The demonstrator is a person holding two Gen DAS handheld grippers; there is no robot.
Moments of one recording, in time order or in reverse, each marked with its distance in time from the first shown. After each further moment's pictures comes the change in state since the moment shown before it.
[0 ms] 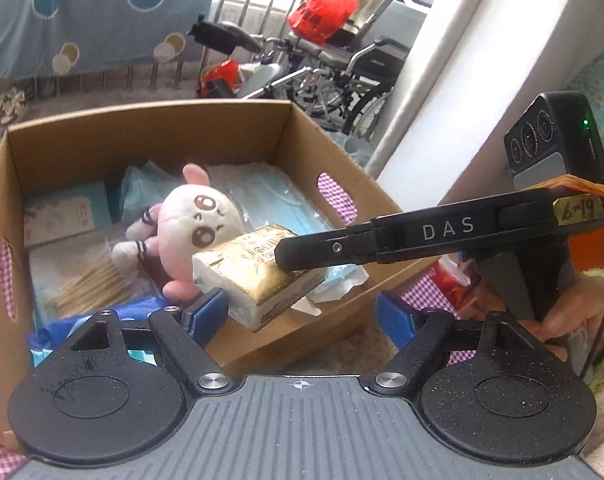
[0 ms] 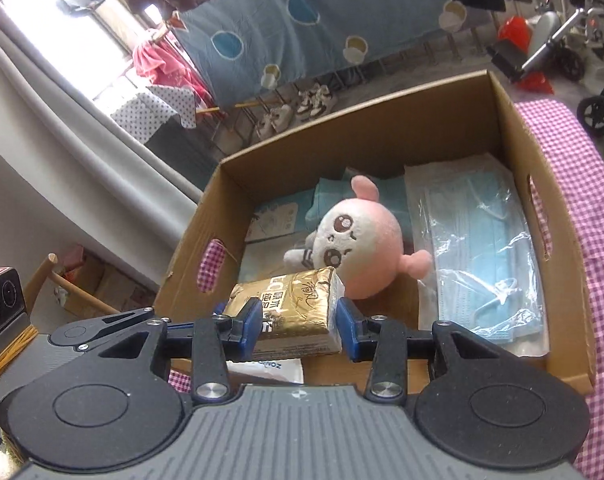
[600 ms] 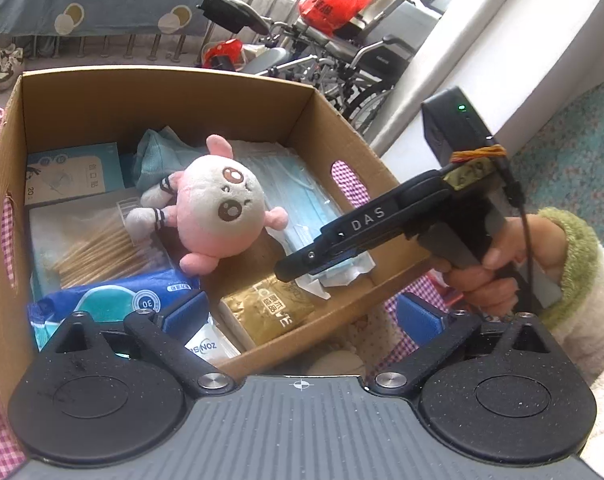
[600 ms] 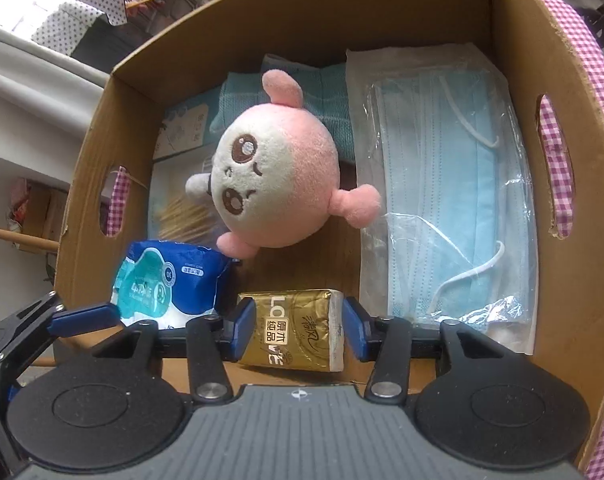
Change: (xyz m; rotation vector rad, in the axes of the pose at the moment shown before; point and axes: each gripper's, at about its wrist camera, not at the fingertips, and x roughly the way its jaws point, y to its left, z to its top) left arm -0.018 0.042 -0.010 -0.086 0.020 -0.087; right arm 0.075 -0.041 0.030 0.070 0.415 -0.142
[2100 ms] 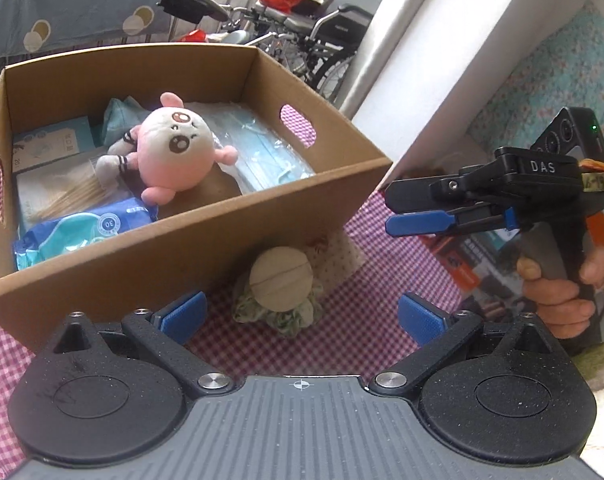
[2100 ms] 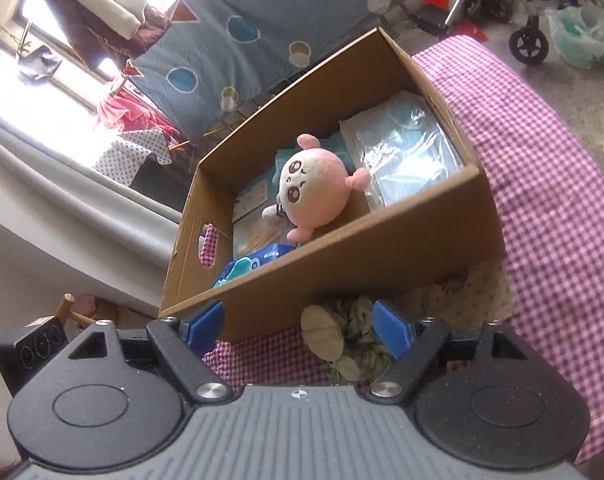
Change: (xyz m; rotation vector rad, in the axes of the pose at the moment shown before) left arm -0.008 -0.046 -0.064 0.156 0.063 0.007; right arm -0.086 -0.011 -0.175 0.196 -0.468 0.217
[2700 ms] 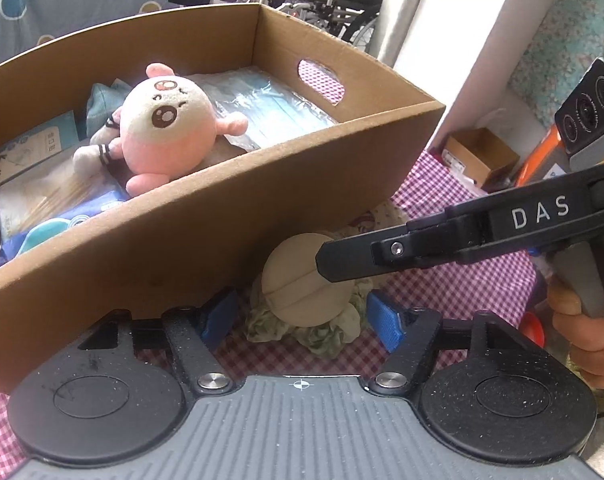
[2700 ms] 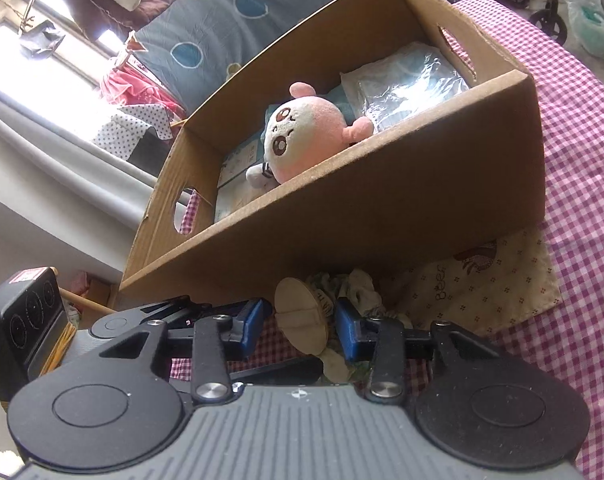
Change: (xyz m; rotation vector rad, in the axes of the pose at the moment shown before) left arm 0.069 -0.003 -0.006 0.081 0.065 0.147; right arm 0.065 -0.014 -0.023 -0.068 0.048 -0.009
